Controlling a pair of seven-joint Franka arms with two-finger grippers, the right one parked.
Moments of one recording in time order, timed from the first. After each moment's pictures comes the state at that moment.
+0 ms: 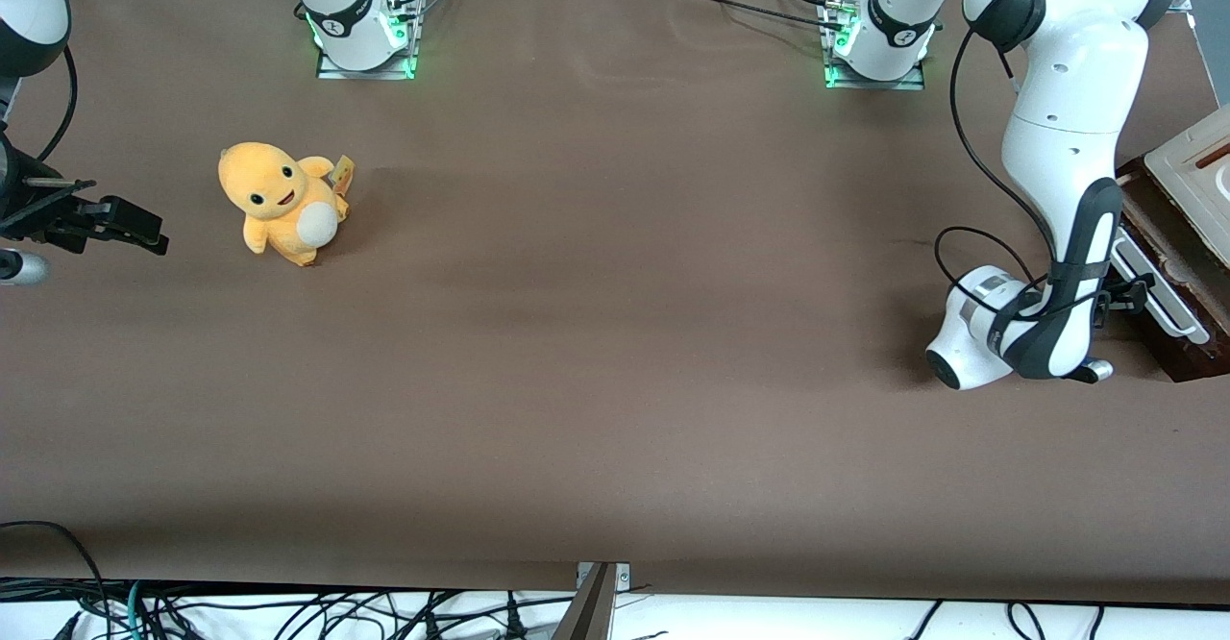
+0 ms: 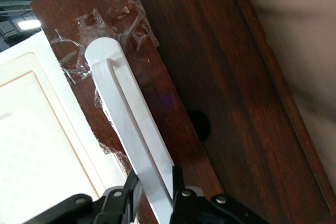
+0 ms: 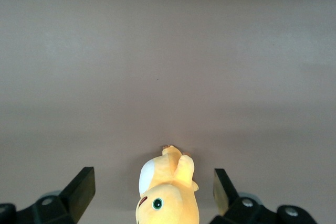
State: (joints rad) arm 0.03 0.91 -0.03 -1.54 1.25 1.28 -0.50
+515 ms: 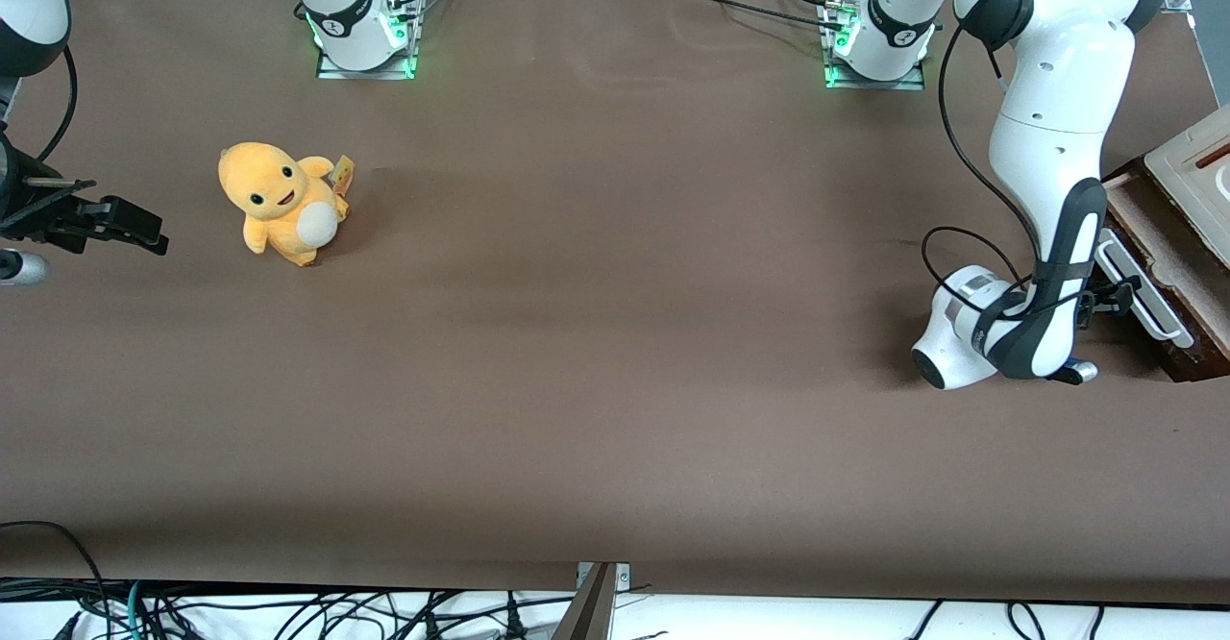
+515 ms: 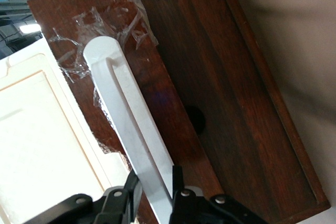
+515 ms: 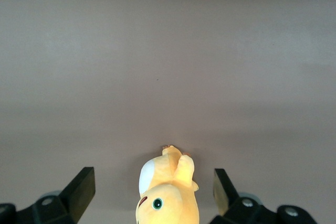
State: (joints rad) arm 0.00 0.91 -0.03 -1.54 1.23 1.28 -0.50
